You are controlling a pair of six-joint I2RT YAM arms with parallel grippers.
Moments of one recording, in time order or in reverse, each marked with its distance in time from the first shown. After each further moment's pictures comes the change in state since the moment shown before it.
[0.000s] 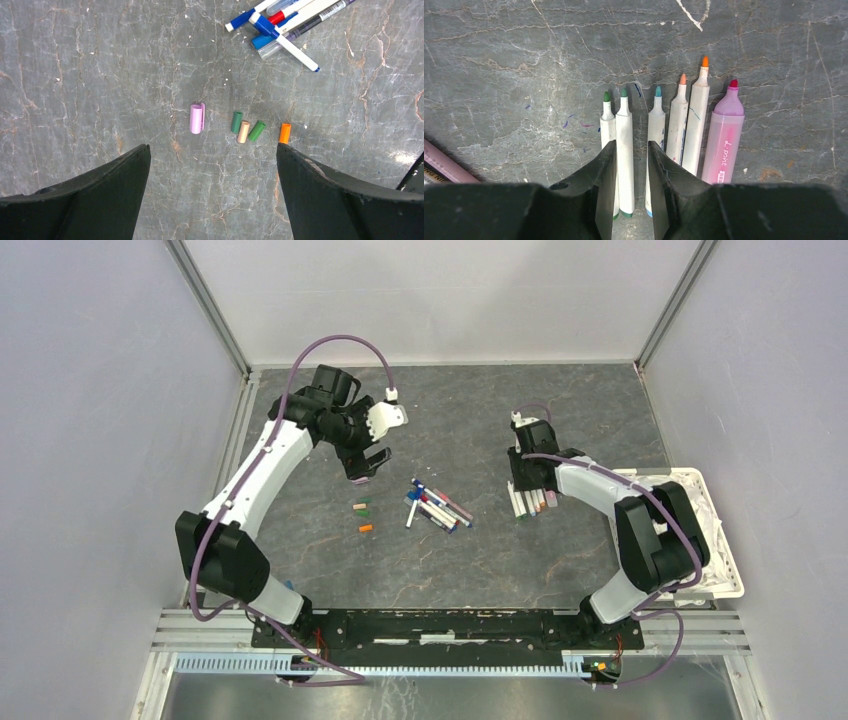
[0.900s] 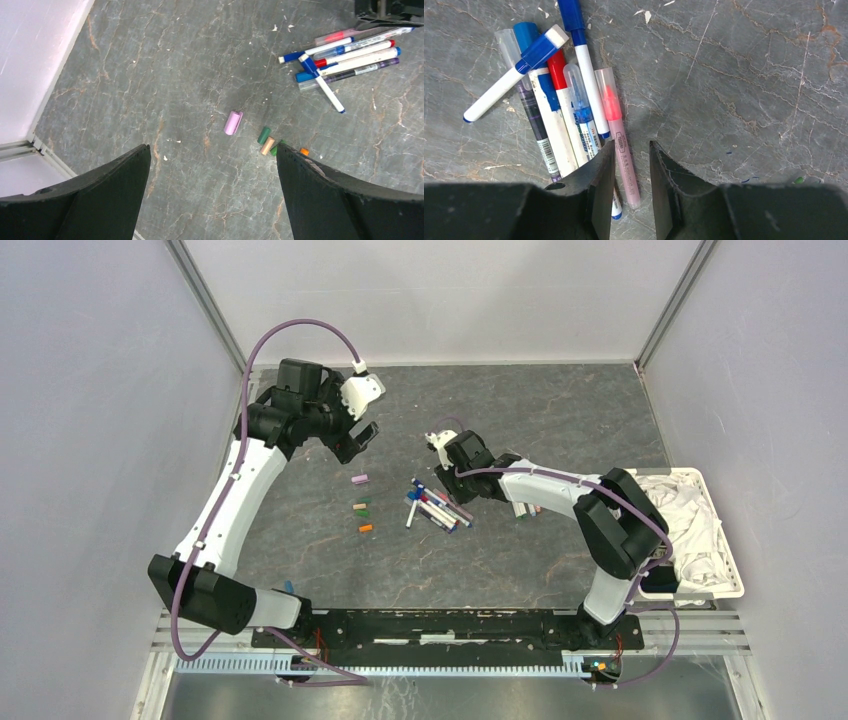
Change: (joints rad) left arm 0.048 -0.166 0.008 0.133 -0.079 -0.218; right arm 0.358 0.155 0.182 0.035 -0.097 -0.121
